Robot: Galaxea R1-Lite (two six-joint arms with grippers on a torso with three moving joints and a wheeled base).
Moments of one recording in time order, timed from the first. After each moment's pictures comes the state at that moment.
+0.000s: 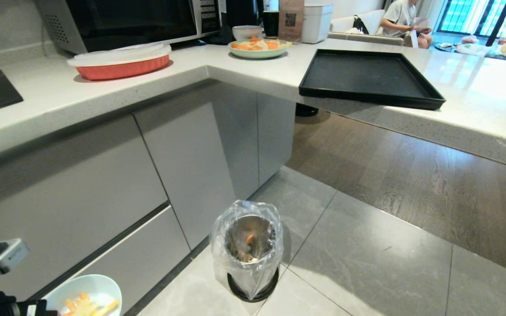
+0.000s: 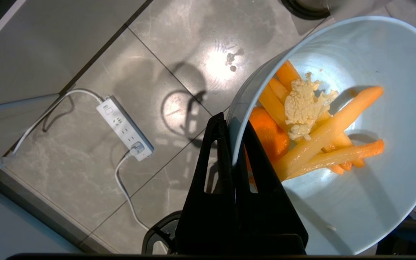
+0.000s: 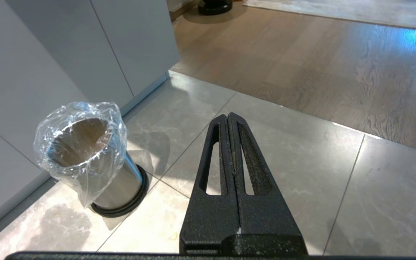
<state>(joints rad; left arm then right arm) 0.23 1.18 -0.43 0.27 -0.14 0.03 0.00 0.00 0.00 -0.01 -0.06 0.10</state>
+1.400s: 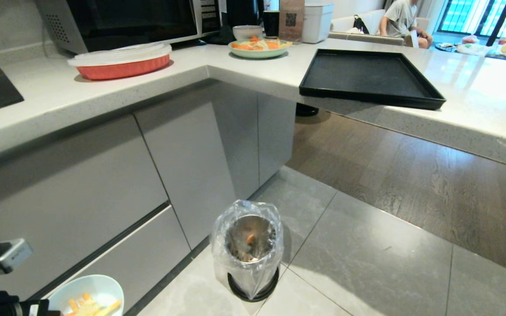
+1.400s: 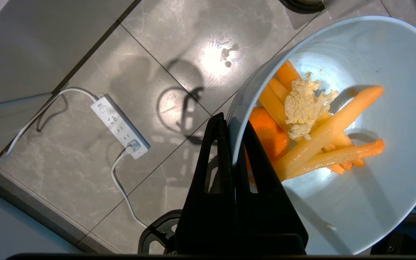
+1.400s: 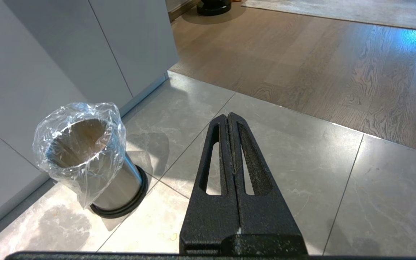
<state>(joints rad) 0.22 1.19 -0.43 0.27 -0.15 0.03 0.00 0.00 0.00 -0.01 -0.06 0.10</state>
